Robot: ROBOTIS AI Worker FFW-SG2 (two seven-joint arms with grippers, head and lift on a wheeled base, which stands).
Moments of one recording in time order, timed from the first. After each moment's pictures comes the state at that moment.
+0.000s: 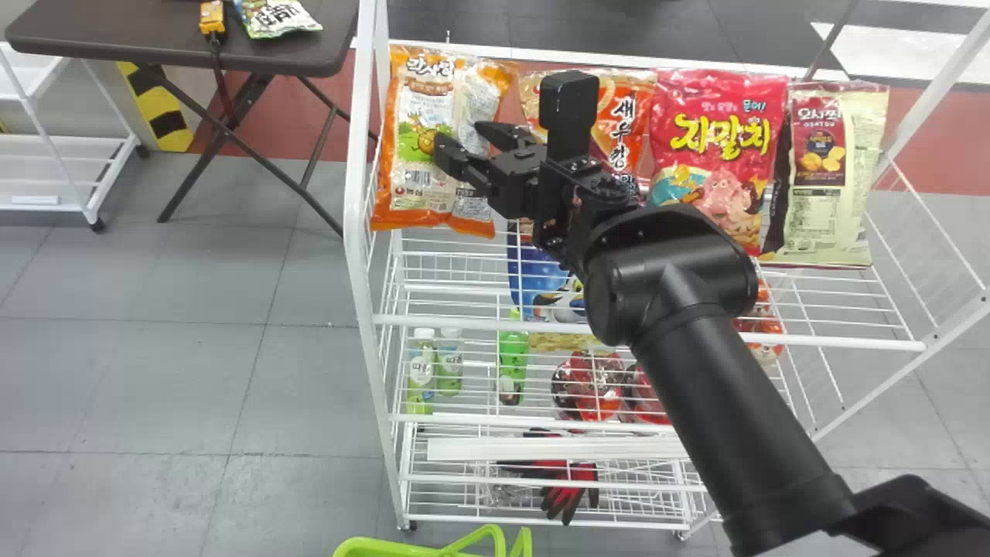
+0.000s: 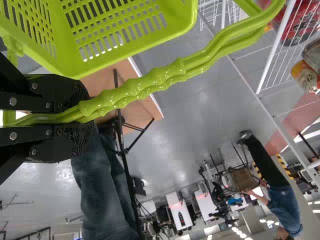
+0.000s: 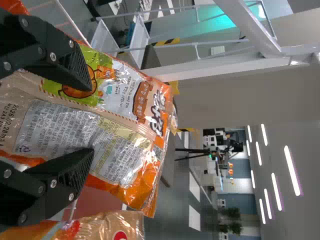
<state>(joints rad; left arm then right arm) 0.63 0.06 -0.25 -1.96 0.00 0.98 -0.95 -0.42 0.00 0.30 -1.22 -0.16 0.28 0.27</state>
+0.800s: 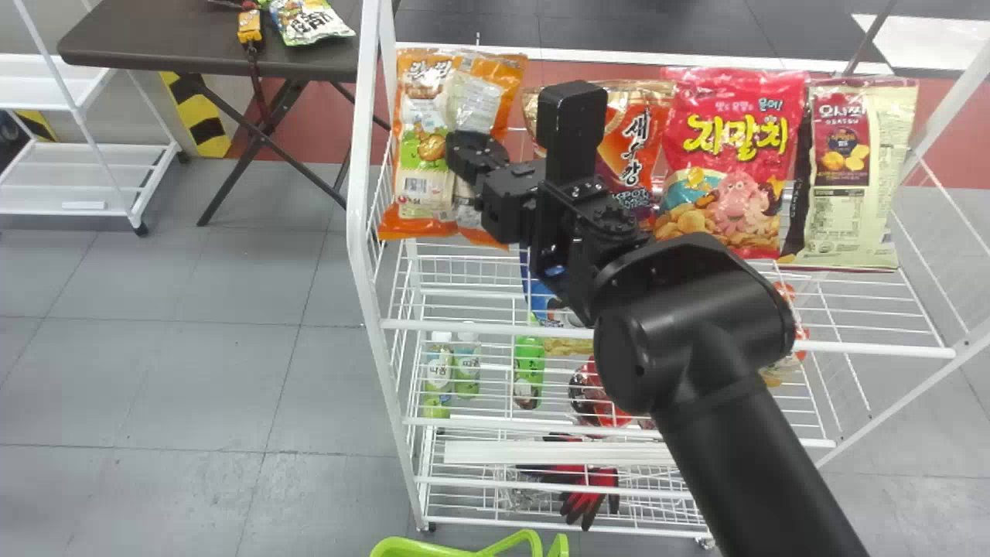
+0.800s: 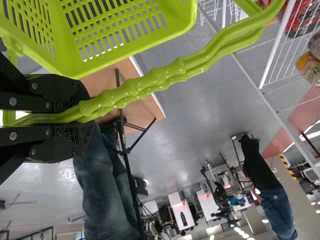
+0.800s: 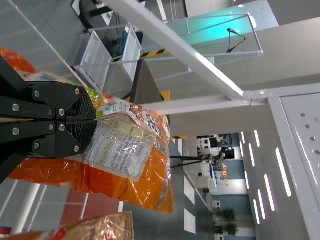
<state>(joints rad) 0.63 0.06 -0.27 -1.96 -0.01 1.00 -0.94 -0.20 0.00 0.37 -1.64 -0.19 0.44 0.15</state>
